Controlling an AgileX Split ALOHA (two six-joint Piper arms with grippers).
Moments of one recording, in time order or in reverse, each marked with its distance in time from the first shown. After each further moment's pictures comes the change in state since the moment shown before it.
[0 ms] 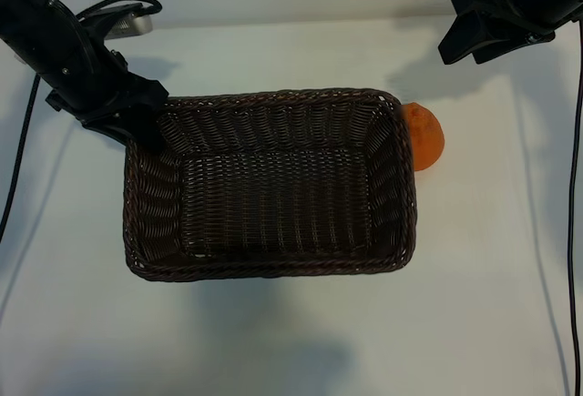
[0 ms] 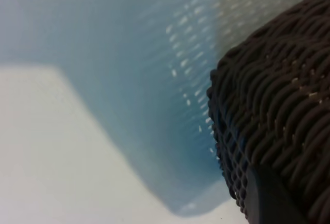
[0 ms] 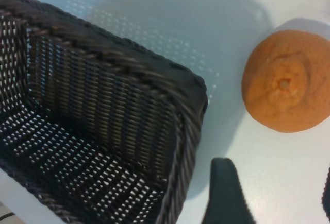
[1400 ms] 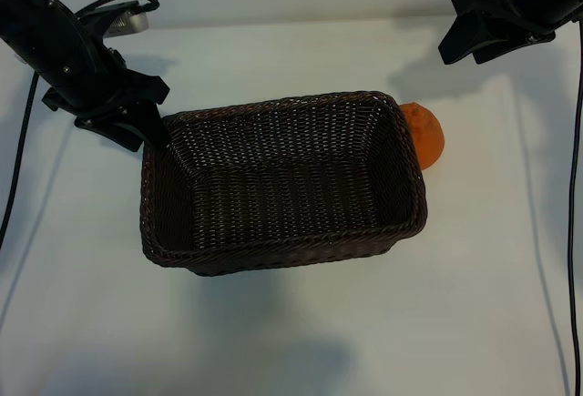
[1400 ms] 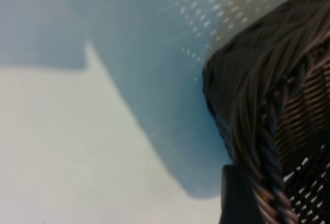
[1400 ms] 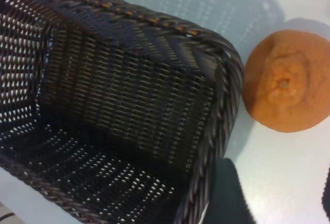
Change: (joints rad) left arm 0.002 0.002 -0.002 0.014 -0.030 -0.064; right arm 0.000 0.000 0.000 0.000 0.001 0.000
